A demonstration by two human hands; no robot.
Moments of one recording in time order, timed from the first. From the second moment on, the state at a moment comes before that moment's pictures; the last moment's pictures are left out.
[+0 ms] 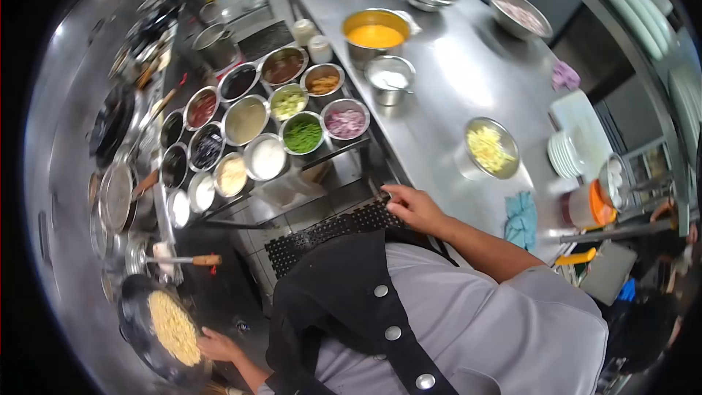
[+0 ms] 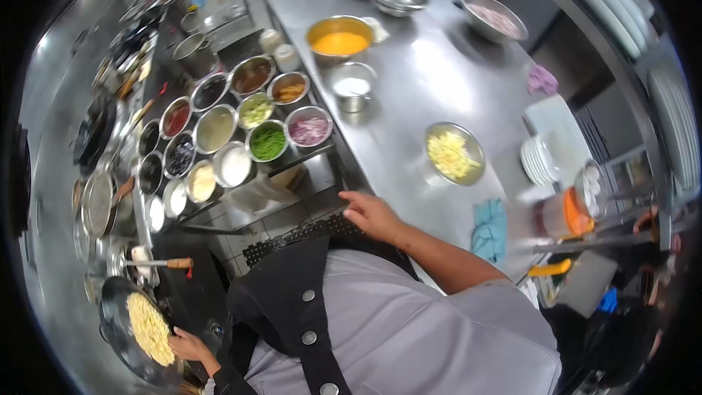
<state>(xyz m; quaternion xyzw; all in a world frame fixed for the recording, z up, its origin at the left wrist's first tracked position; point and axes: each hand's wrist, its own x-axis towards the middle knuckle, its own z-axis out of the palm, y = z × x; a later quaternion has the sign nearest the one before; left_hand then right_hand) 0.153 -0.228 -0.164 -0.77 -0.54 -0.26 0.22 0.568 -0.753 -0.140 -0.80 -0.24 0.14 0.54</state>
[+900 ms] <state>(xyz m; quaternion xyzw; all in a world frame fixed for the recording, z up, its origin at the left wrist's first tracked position) 0.158 -0.223 -0.151 -0.78 -0.59 -0.20 0.11 0.671 -0.926 -0.066 -0.85 -0.03 -0.21 0.49</state>
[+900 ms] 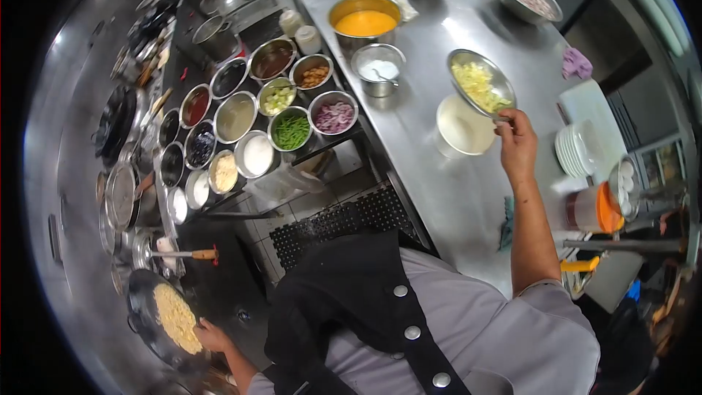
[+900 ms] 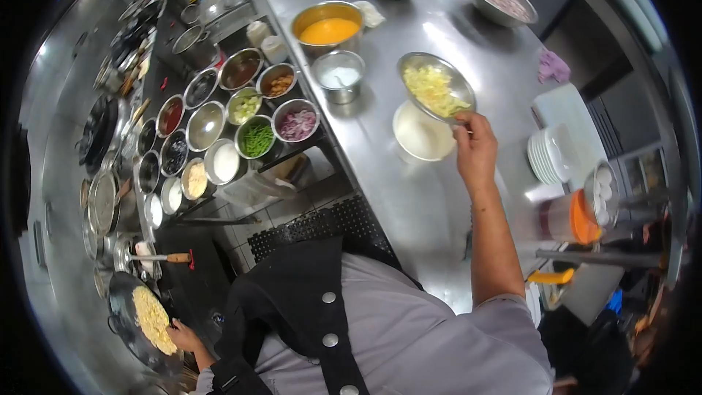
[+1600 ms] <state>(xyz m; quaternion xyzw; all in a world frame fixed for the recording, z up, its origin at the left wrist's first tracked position) 0.137 -0.236 -0.089 -0.81 -0.54 -0.23 -0.04 0.507 -0.440 0.129 -0.37 -0.48 0.24 0.76</state>
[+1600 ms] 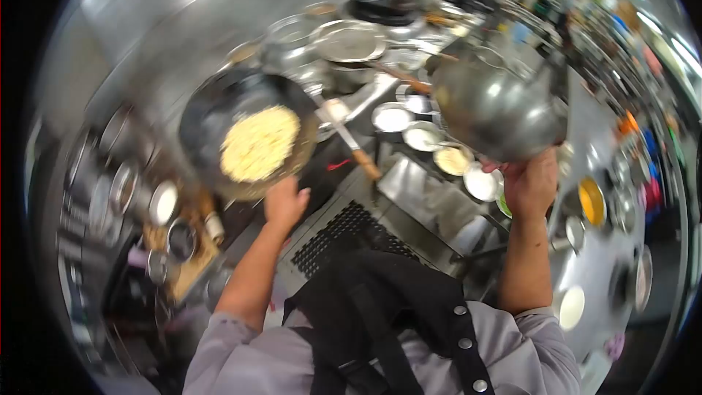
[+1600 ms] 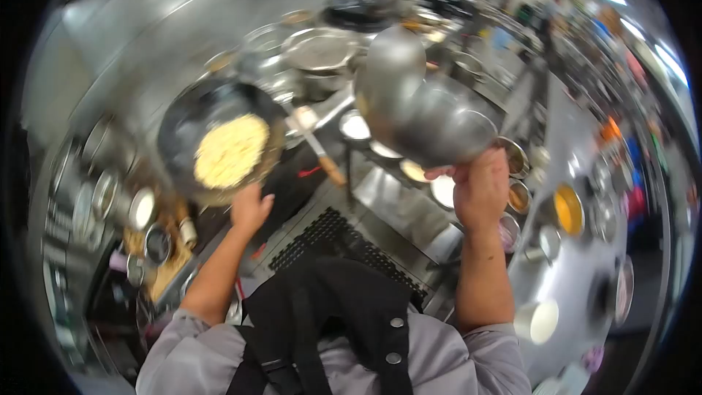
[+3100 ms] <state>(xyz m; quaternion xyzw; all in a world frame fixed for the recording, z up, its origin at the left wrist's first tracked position) 0.108 -0.209 -0.130 -0.86 -0.44 -0.23 -0.05 0.396 -0.795 -0.484 -0.67 -0.47 0.54 -0.20</state>
